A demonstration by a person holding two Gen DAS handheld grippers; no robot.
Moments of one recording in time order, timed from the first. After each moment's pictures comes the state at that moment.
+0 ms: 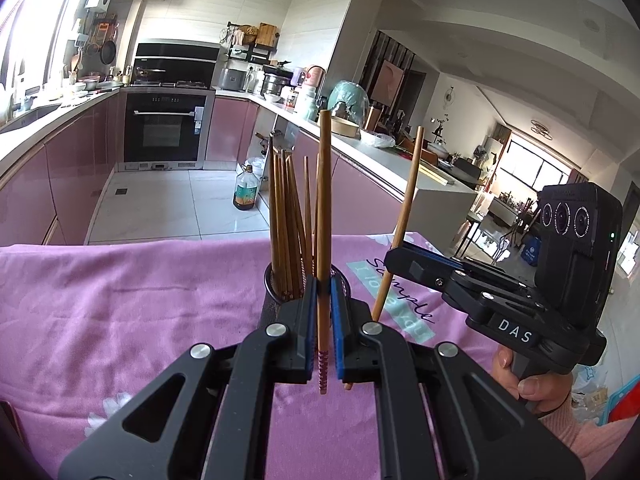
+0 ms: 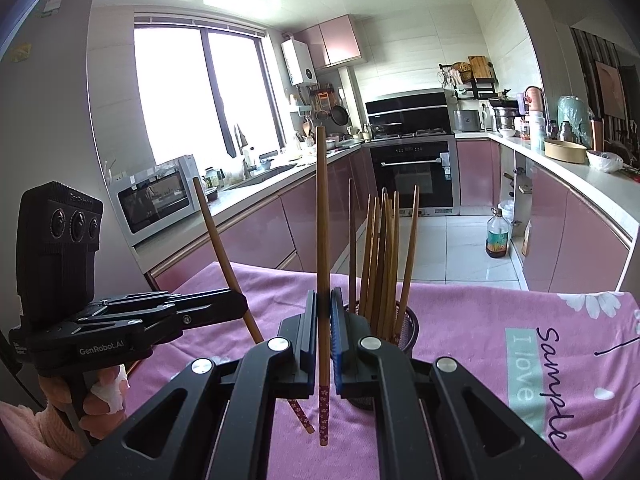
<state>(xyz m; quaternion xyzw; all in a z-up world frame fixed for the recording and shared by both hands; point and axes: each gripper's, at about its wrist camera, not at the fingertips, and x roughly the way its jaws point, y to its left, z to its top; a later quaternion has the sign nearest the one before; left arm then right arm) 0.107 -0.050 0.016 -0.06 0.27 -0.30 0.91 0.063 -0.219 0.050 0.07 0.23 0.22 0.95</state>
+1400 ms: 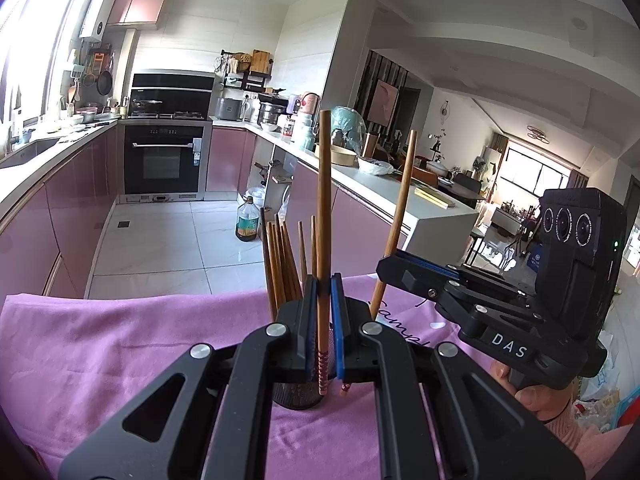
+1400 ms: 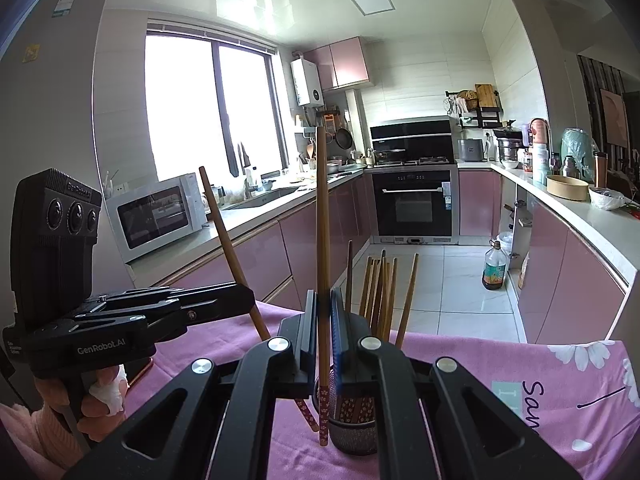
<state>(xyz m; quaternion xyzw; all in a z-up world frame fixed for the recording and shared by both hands) 0.092 -0.050 0.054 -0.05 0.22 -0.30 0.93 0.078 -0.218 0.084 0.05 0.18 0.22 0.96</state>
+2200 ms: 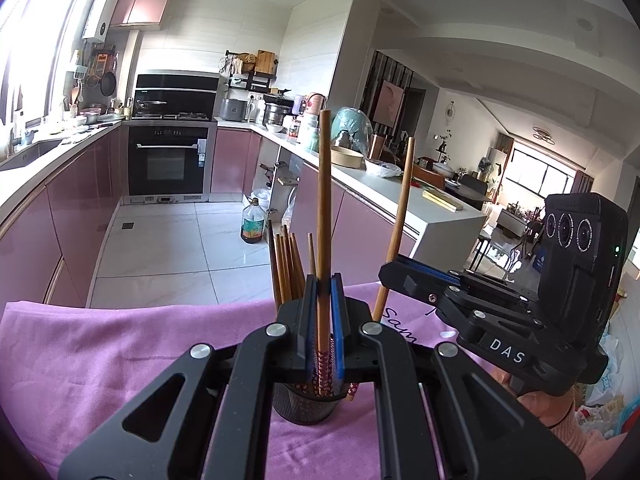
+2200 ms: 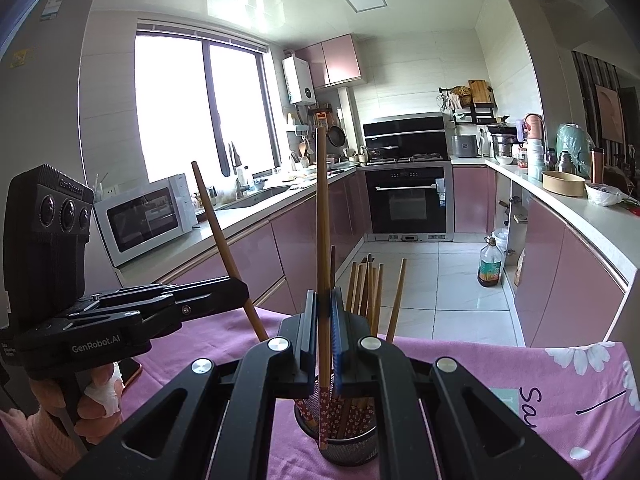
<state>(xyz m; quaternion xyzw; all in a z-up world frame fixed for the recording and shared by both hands) 0.104 -0.048 0.065 -0.04 0.23 -0.29 0.93 0.096 -0.212 0.083 0.05 0.19 0.21 0.96</state>
